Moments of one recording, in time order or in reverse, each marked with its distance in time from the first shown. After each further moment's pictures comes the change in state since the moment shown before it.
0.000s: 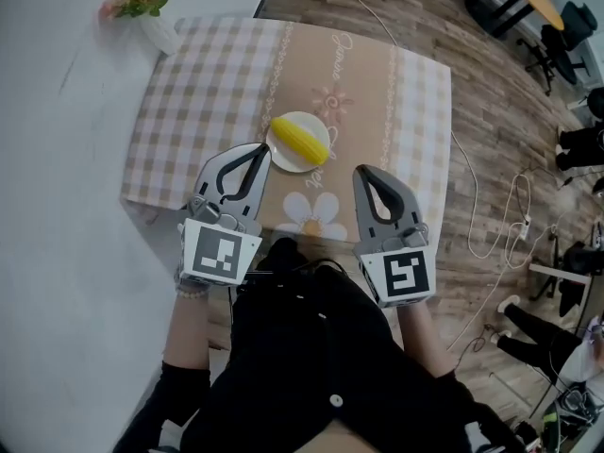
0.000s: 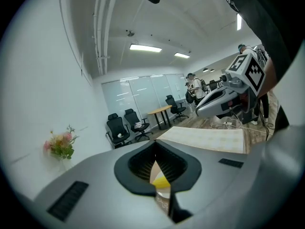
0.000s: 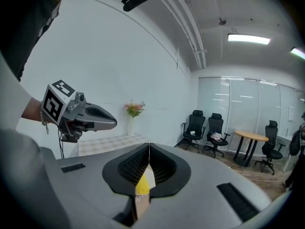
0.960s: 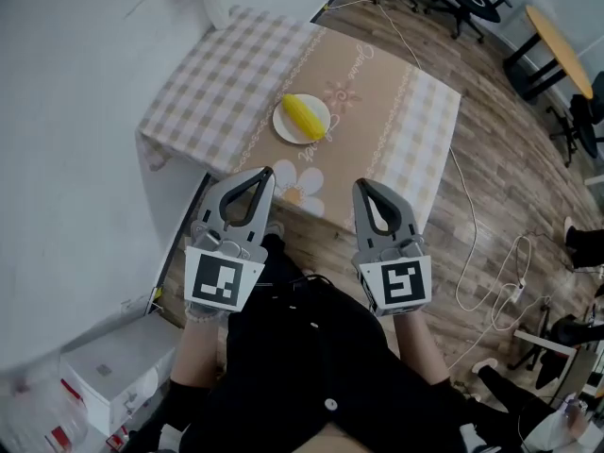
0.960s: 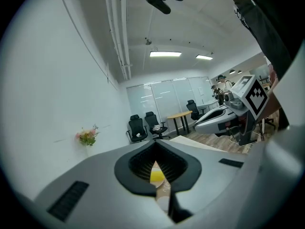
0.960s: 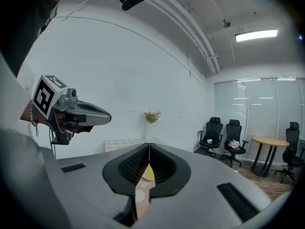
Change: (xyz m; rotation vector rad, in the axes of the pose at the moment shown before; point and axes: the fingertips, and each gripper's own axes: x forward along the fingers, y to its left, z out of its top) left arm -0.096 -0.135 0.059 -0.155 -0.003 0.320; right arm -0.122 0.004 -0.027 -0.063 -0.114 0.232
